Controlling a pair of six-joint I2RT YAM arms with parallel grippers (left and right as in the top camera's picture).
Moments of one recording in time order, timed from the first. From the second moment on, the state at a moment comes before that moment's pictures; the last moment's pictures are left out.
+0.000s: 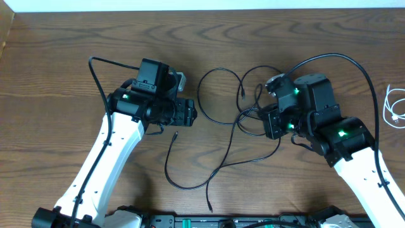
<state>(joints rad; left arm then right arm) -0.29 1.41 1.19 -0.97 0.31 -0.20 0.38 1.18 1.05 -0.76 -0.36 0.12</state>
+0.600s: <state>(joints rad) -0.29 1.41 1.19 -0.79 0.56 -0.20 0.38 1.15 1.30 -0.67 -0.68 -0.01</state>
